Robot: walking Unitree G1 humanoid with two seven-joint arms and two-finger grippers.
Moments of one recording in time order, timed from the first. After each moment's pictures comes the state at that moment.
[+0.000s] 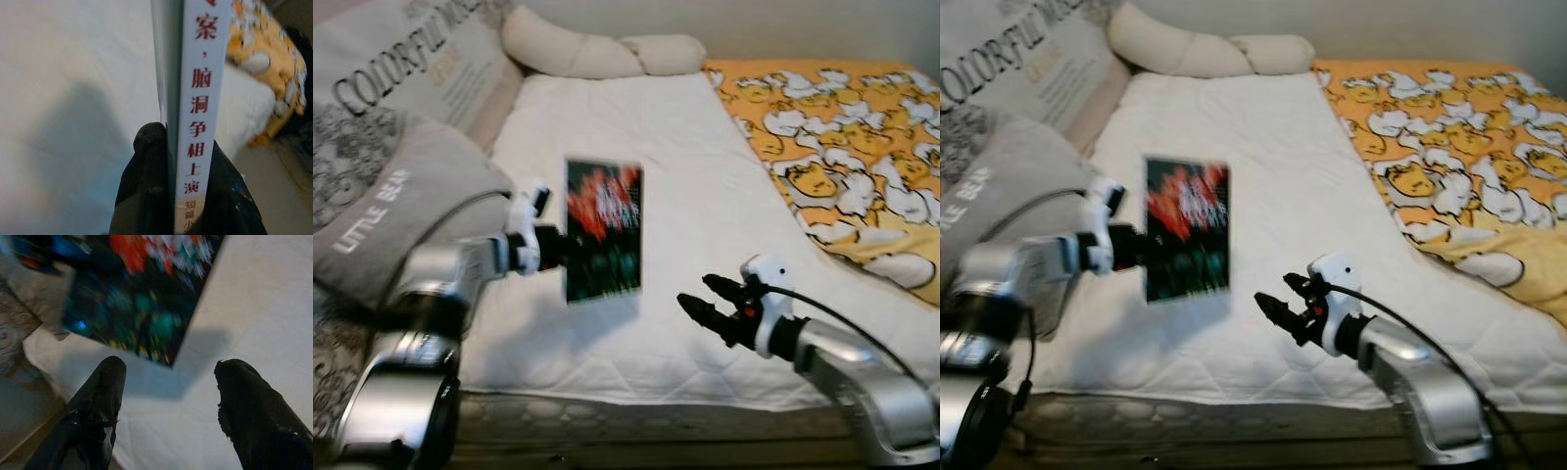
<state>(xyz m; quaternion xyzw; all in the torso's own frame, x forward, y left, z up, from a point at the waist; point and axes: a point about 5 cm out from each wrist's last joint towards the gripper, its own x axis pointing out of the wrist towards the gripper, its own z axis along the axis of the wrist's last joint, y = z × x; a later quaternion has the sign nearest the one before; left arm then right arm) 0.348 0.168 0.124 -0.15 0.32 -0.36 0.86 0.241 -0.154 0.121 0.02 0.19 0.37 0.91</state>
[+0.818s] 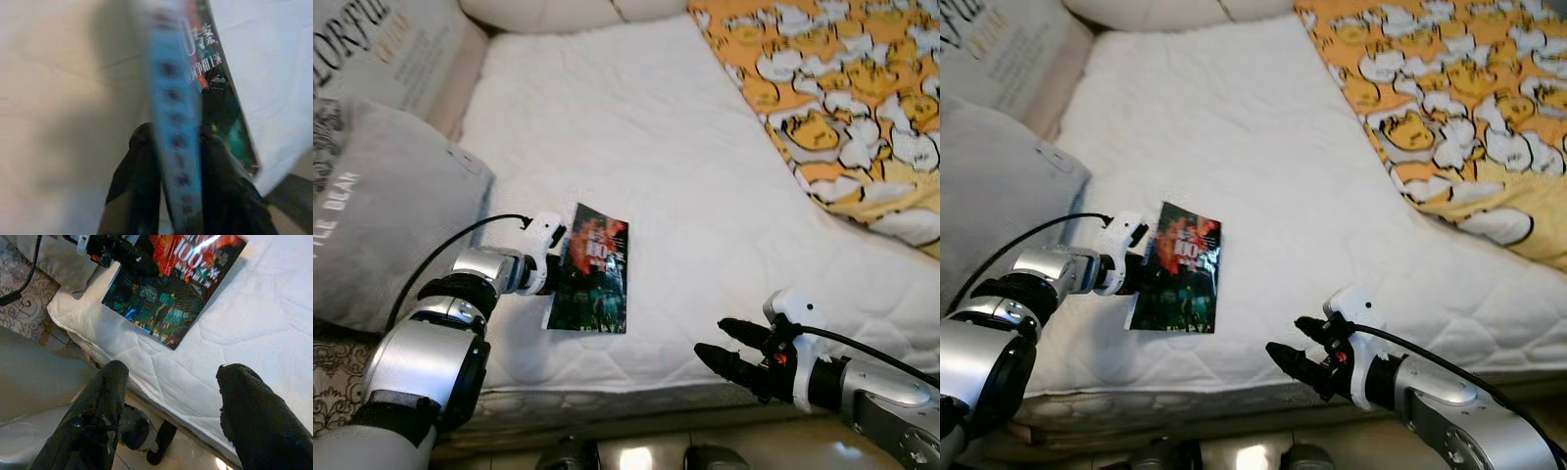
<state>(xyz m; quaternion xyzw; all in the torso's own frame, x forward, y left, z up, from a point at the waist) 0.356 0.179 0.088 0.02 0.39 -0.28 0.88 0.190 -0.164 0.133 0.01 0.26 0.38 0.89</state>
